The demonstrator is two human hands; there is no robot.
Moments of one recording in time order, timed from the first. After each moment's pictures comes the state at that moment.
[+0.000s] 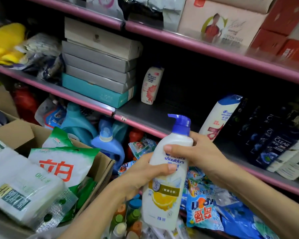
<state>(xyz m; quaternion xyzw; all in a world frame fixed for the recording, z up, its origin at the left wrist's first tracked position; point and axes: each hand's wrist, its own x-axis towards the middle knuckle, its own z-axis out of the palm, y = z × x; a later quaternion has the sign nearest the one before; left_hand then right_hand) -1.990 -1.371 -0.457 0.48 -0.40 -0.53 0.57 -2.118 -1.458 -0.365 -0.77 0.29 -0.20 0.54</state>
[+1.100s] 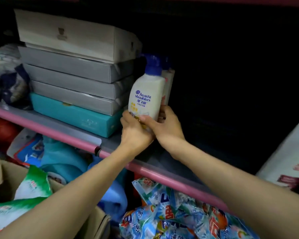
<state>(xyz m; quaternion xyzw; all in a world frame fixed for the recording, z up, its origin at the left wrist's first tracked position) -1.818 -1.597 -0.460 0.75 -0.33 -0.06 0.57 -1.892 -1.651 -0.436 -0.76 0.30 -0.36 0.46</state>
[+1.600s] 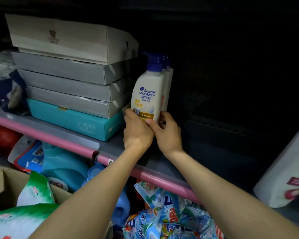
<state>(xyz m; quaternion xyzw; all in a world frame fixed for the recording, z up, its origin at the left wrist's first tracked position) -1.813 -1.627 -0.463 0.81 -0.29 0.00 0.52 -1.881 -1.673 -0.468 -0.74 0.30 -0.41 0.44</state>
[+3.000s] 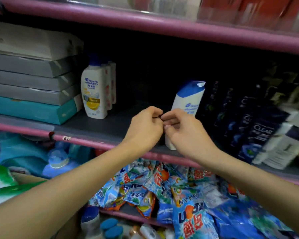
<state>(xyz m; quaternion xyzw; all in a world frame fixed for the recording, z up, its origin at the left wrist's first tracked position) -2.015 -1.561 -0.388 0.71 -0.52 -0.12 0.46 -2.134 -1.598 -0.376 -0.84 0.36 -0.32 0.26</state>
